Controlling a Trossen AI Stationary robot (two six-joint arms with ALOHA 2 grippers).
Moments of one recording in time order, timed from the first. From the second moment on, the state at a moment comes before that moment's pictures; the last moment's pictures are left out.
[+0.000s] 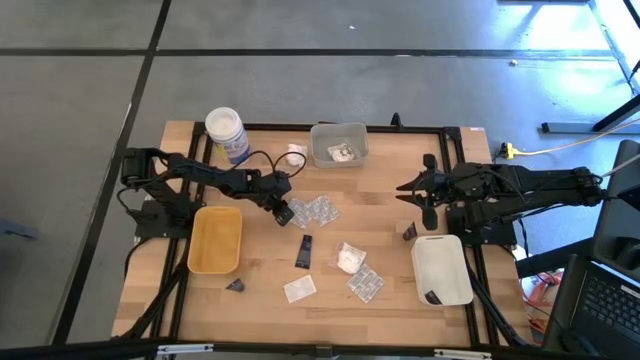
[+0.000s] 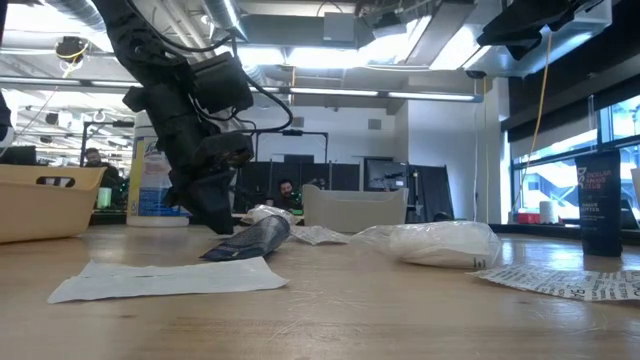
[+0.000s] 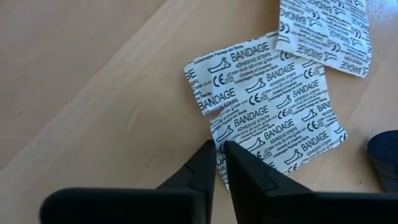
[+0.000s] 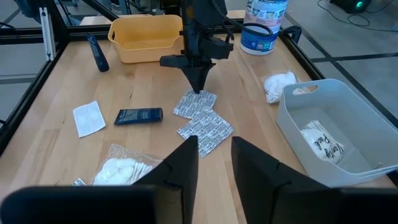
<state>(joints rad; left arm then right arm) 0.20 1.58 0.64 -0.12 0.09 -0.58 0.12 0.70 0.76 -0.55 0.19 0.11</state>
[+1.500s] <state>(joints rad) 0.24 1.10 0.64 -0.54 0.34 -0.54 0.12 0.70 0.76 -0.55 0.19 0.11</state>
